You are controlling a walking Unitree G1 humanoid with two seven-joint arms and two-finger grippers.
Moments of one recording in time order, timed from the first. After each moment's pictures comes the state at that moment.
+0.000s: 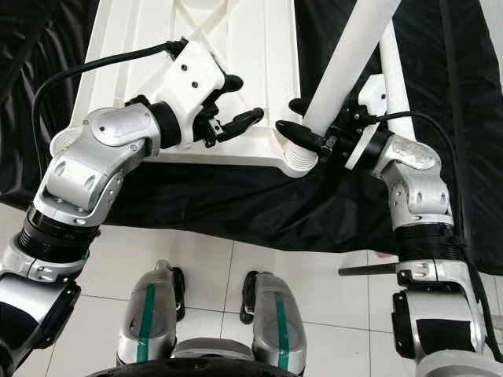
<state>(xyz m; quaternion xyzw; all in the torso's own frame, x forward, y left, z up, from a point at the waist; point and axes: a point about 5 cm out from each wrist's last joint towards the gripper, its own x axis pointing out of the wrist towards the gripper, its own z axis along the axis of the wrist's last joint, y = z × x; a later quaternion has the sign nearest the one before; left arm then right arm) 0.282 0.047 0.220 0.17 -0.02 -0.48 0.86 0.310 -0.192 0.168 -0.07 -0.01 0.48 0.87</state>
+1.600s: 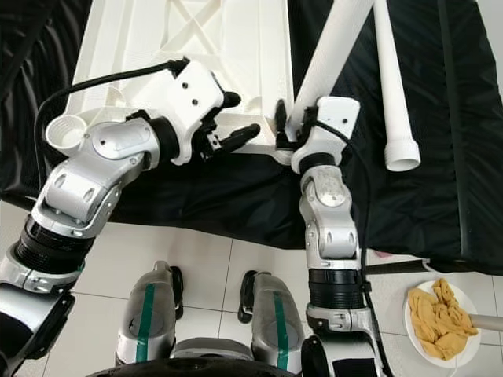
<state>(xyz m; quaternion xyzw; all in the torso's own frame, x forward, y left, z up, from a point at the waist) 0.275 0.051 0.205 0.17 0.00 -0.49 0.86 0.285 -0.145 0.156 0.01 -0.05 -0.01 1.00</state>
